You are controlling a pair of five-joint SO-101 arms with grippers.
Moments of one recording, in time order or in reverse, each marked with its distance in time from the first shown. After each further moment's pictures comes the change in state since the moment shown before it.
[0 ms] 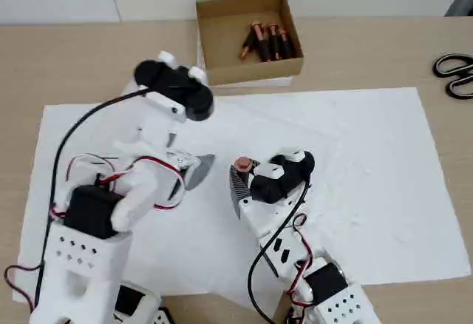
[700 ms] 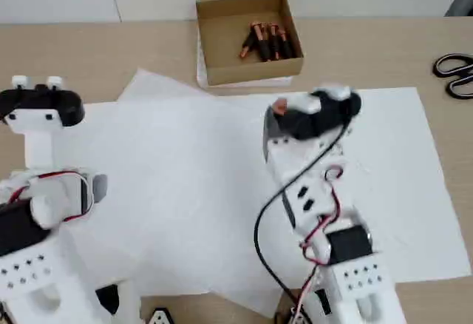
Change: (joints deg) left arm -38.2 -4.6 -3.0 16.9 -6.8; right arm 13.9 31.8 -39.8 6.1 5.6
